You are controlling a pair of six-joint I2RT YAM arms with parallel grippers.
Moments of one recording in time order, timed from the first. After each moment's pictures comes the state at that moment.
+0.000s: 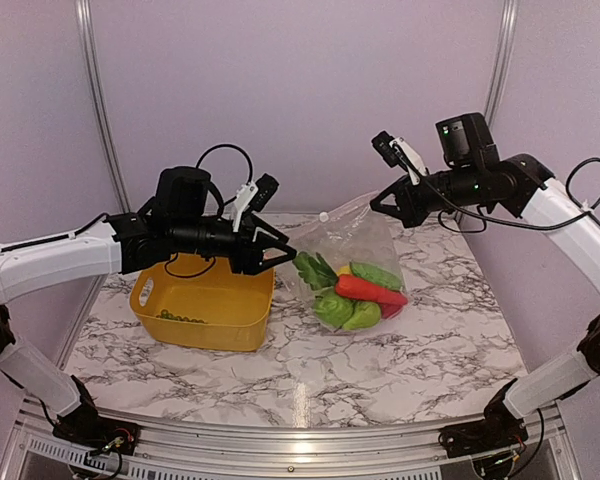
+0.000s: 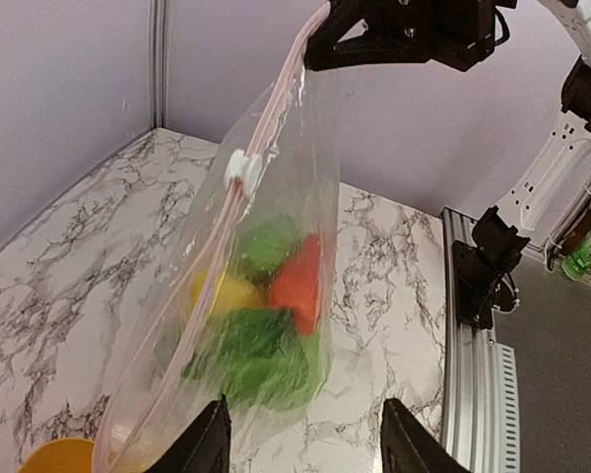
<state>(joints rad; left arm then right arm) -0.80 1.48 1.18 -0.09 0.52 -0.01 0.58 1.39 1.59 -0.80 -0.30 -0.13</state>
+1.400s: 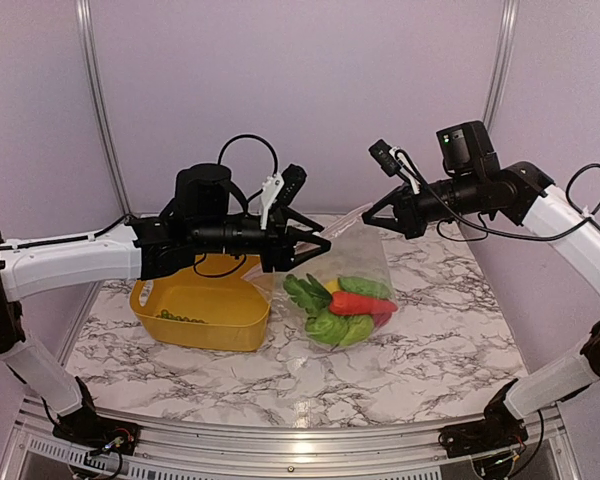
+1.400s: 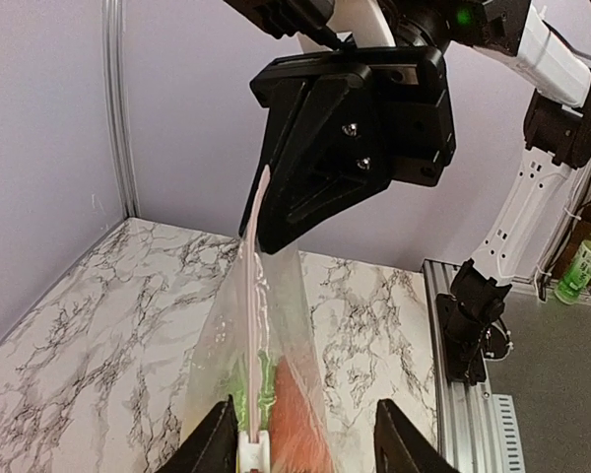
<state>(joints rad) -0.91 1.56 1.27 0.13 0.47 -0.02 0.58 1.35 1.52 -0.78 -0.52 -0.11</state>
